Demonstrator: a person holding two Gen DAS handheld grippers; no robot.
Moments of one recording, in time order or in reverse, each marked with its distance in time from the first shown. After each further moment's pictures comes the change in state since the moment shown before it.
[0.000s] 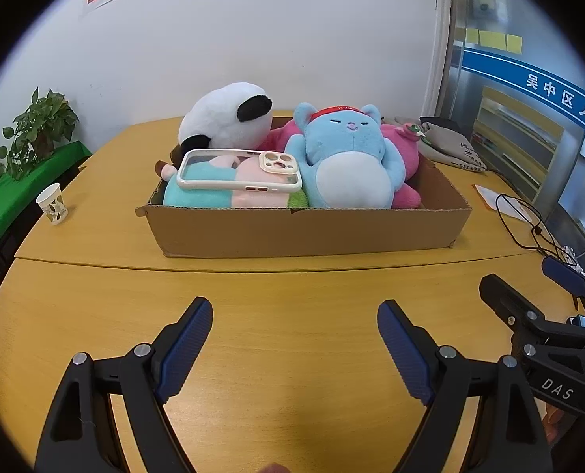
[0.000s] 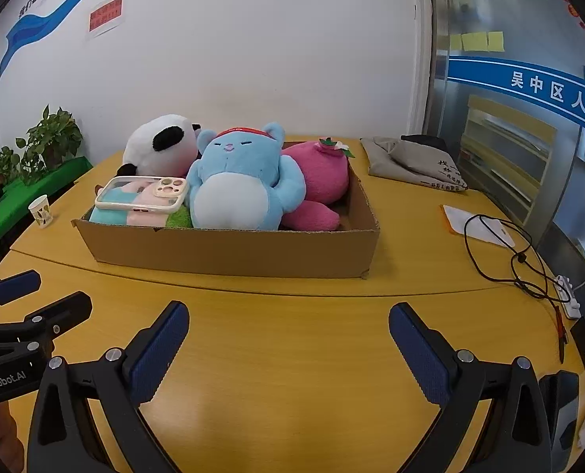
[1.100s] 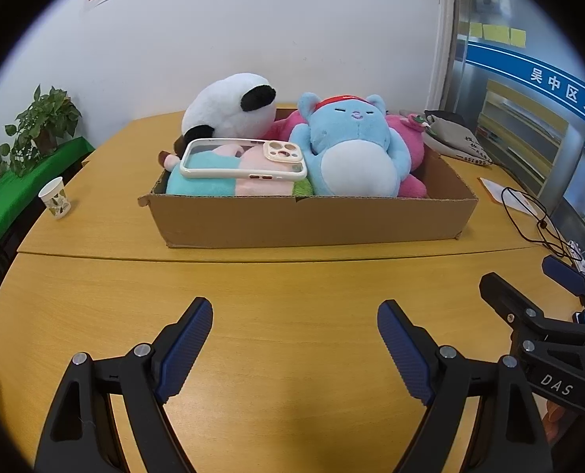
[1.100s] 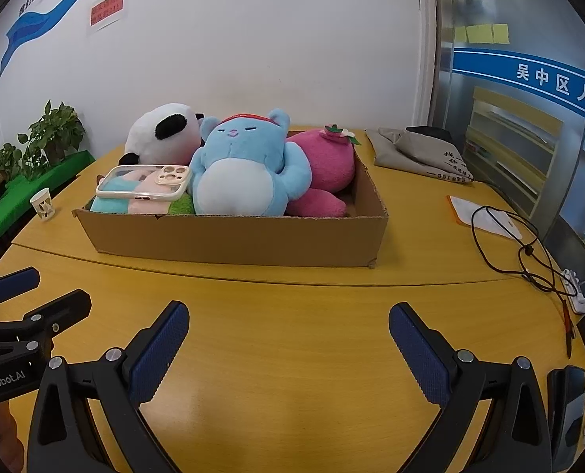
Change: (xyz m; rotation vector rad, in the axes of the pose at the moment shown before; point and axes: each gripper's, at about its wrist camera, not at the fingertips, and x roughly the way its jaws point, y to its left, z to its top) left arm 0.003 0.003 -0.006 -0.010 0.019 0.037; right arm 0.009 -0.001 -0.007 0.000 0.026 0.014
